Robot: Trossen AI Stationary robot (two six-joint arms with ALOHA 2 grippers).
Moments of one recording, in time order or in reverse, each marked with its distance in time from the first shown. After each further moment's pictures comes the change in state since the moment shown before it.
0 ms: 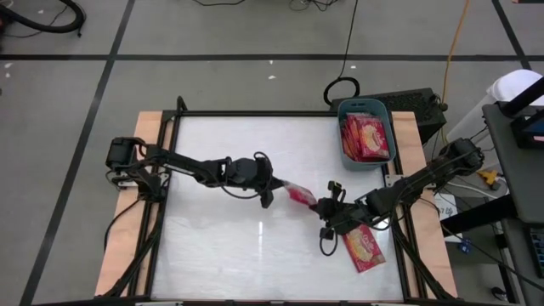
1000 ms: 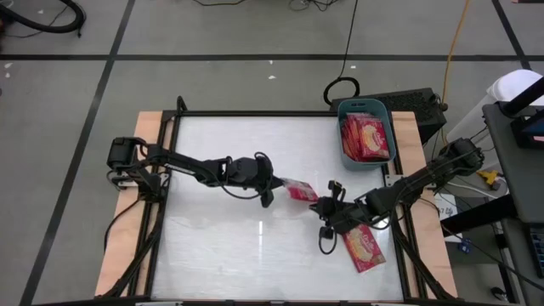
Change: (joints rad) left arm 0.005 0.008 0.000 0.000 -0.002 0.037; right arm -0.009 0.000 0.000 -0.008 -0.005 0.029
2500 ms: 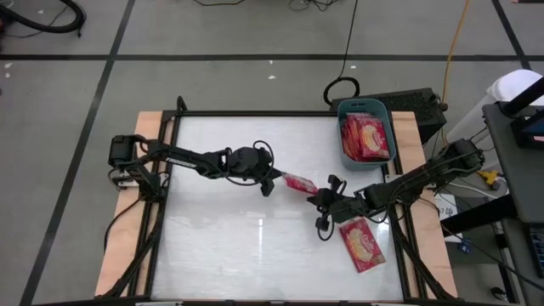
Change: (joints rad) left arm 0.102 0.000 0.000 -0.043 0.054 -0.046; right arm -0.091 0.000 -0.140 0.248 -0.004 -0.009
